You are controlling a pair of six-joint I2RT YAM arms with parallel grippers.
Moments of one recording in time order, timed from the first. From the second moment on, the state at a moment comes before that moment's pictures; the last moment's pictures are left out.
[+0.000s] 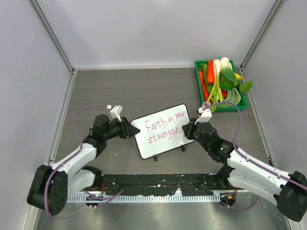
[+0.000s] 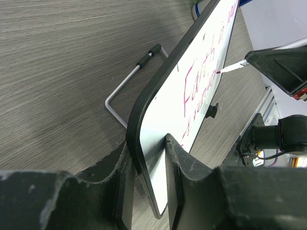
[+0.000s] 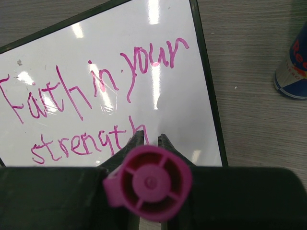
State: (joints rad) left arm -0.33 1.04 0.36 0.26 0.55 -0.55; right arm 0.74 0.83 0.41 0.00 0.33 0.52
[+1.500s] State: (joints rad) left arm -0.33 1.04 0.36 0.26 0.55 -0.55; right arm 0.74 0.80 0.38 0.01 0.39 0.52
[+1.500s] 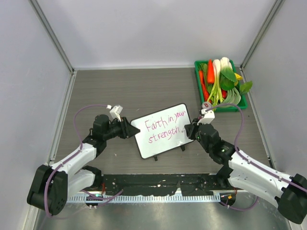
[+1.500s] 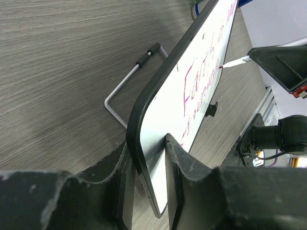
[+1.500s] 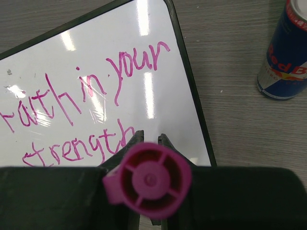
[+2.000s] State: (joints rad) left arm -0.33 1.01 0.35 0.22 0.50 -0.51; right arm 0.74 0.62 0.42 -0.22 0.35 0.58
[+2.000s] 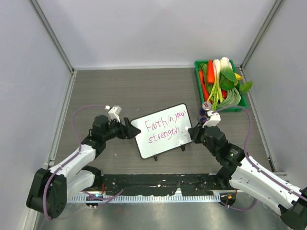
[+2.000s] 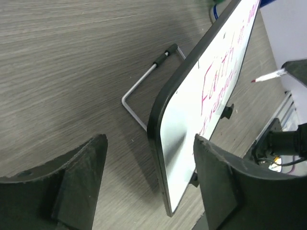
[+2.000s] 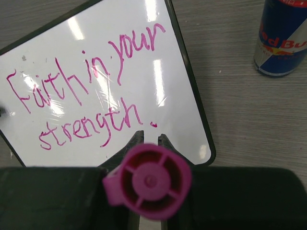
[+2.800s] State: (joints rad) left arm -0.33 0.62 0.47 0.02 0.25 -0.56; right arm 0.74 0.58 0.24 -0.41 0.04 0.98
